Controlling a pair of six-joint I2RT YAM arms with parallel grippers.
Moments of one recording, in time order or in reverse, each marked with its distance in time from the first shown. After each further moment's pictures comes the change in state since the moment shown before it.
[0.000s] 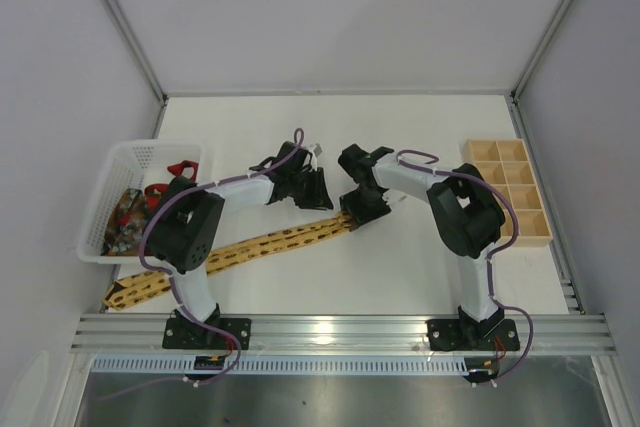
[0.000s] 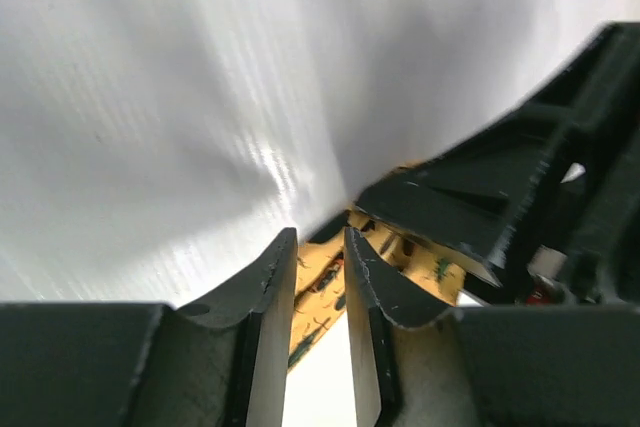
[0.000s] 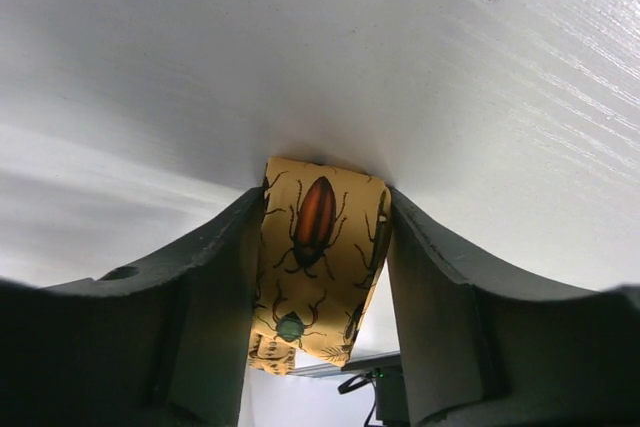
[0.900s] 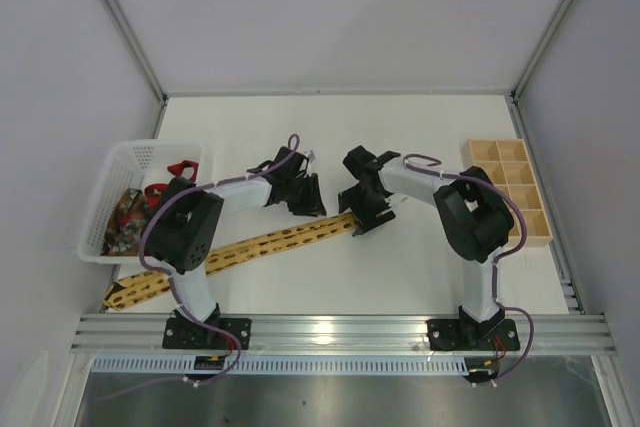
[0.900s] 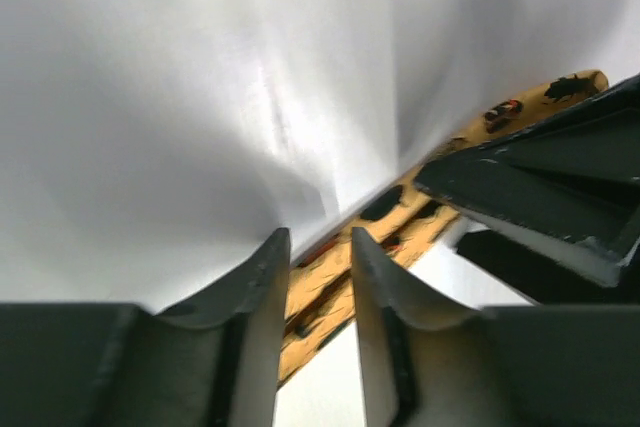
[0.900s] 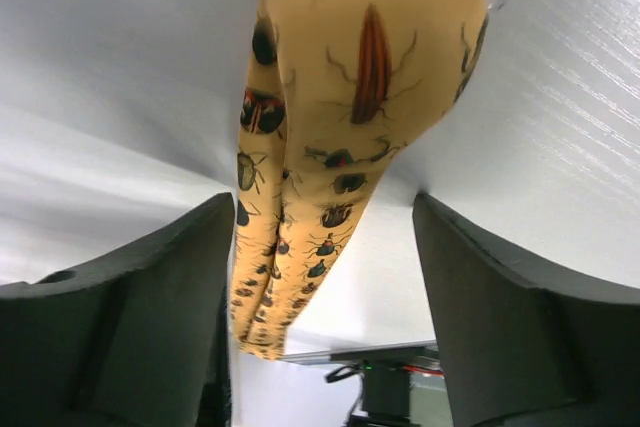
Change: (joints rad) left arm 0.018 0.035 -0.009 -0.055 -0.009 -0.016; right arm -0.010 -0.052 -0.084 0.088 -0.038 -0.026
